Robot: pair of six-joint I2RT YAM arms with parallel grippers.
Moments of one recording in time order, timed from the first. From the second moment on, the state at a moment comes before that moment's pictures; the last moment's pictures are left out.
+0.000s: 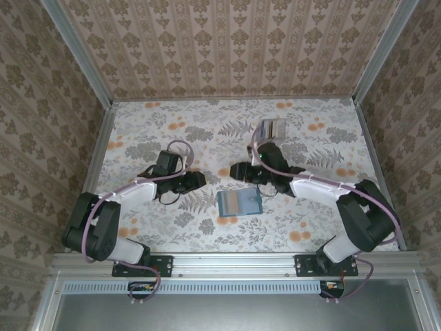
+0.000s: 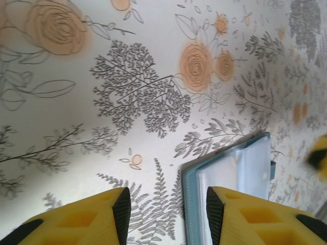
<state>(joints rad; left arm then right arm) -0.43 1.42 0.65 -0.16 0.47 -0.63 0.53 1.51 0.83 0.06 -0.34 0.71</state>
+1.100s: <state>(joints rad) -0.43 1.27 0.66 -0.27 0.32 -0.55 0.17 2.08 1.62 -0.47 0.01 0.42</state>
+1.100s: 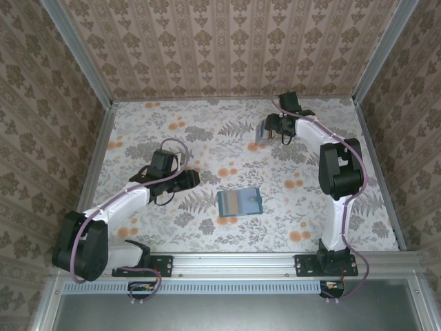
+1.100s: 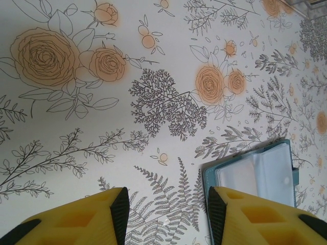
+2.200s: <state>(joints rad) -0.43 1.19 0.60 -0.27 0.32 -0.55 0.12 2.09 1.60 -0.36 -0.42 0.46</state>
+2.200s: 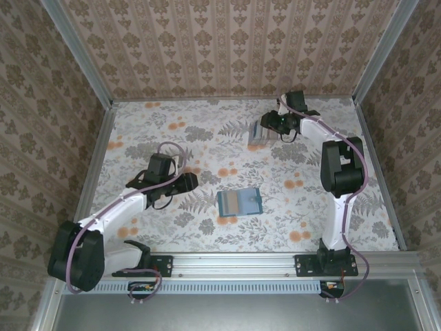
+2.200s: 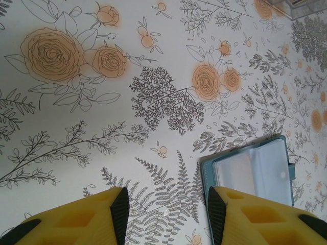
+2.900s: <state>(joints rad) -0.44 1.19 0.60 -0.27 0.32 -0.55 0.12 2.02 1.56 -0.40 -0.32 0.44</state>
